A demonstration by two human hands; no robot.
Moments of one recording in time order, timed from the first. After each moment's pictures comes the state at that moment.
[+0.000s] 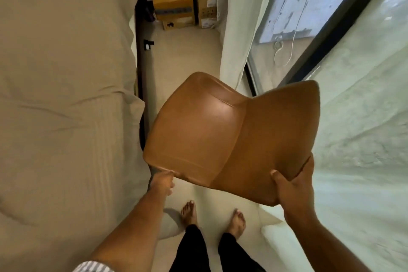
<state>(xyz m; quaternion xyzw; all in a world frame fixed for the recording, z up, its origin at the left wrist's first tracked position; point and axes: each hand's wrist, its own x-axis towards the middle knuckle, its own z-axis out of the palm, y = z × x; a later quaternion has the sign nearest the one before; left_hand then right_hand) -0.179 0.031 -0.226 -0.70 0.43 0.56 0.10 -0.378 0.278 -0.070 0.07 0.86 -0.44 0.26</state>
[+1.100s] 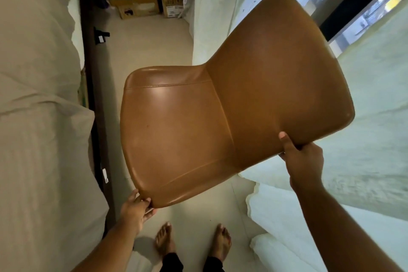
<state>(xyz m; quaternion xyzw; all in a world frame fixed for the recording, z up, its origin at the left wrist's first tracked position) -0.210 0.009 -0.374 -0.72 0.25 0.64 -0.03 -0.520 0.232 -0.186 0.04 0.88 -0.46 0.12</state>
